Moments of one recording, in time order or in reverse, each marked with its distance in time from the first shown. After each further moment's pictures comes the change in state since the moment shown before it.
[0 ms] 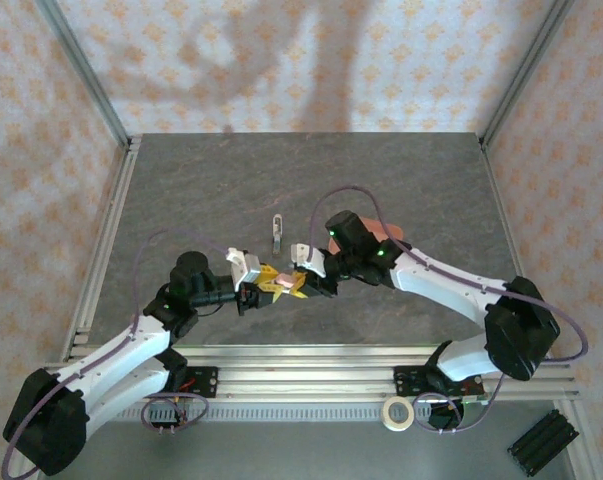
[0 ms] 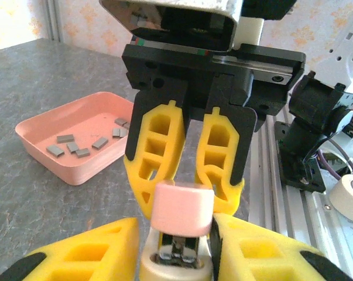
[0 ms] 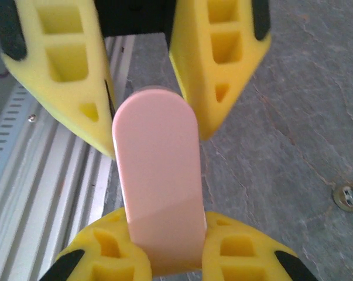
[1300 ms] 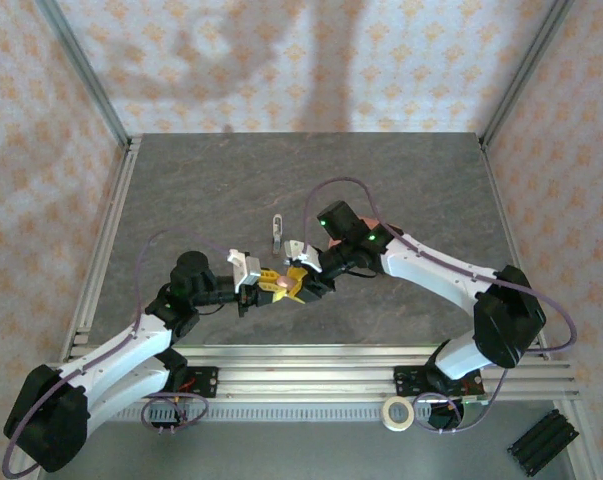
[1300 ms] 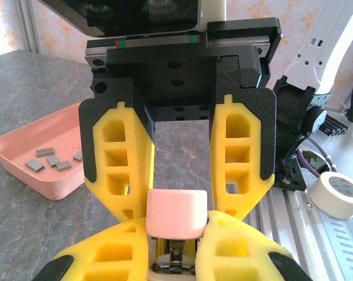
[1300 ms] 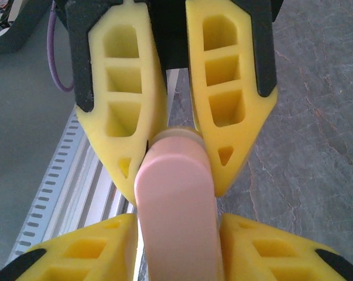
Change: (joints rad) left arm -0.005 0.022 -0.003 0.048 0.065 0.003; right arm -0.013 0.089 0.150 -0.207 -0.157 -0.045
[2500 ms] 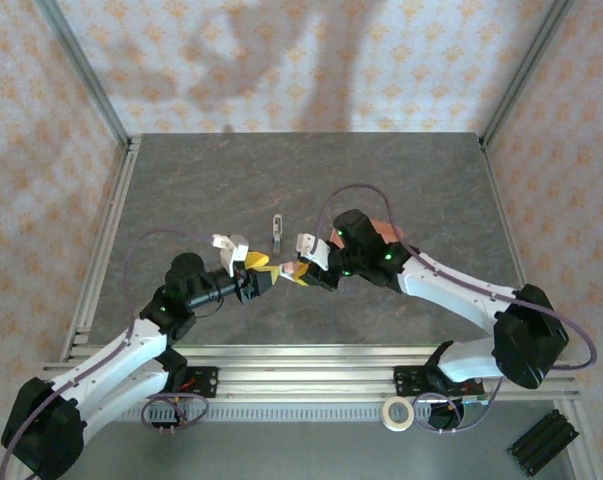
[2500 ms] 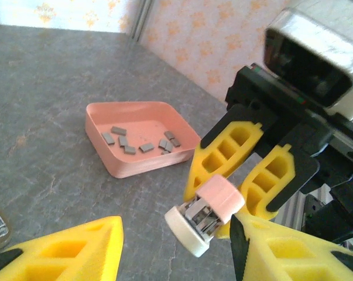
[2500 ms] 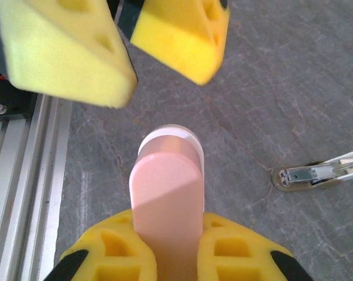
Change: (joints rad) left arm -0.002 -0.066 0.014 -0.064 -0.336 -0.374; right arm -0.006 -0.153 -0.207 0.332 0.304 0.148
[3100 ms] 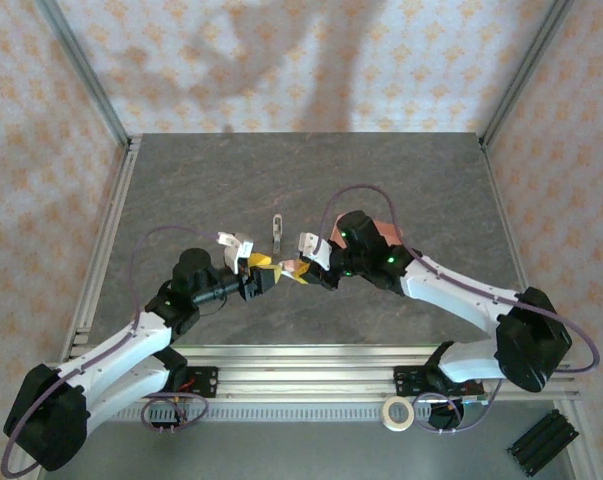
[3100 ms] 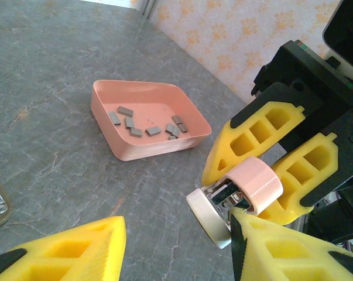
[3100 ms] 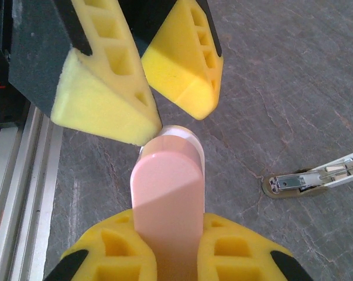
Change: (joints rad) left arm -0.006 0.075 0.024 -0.013 -0.025 -0.026; right arm -0.003 -0.023 -0.031 0.059 0.001 0.006
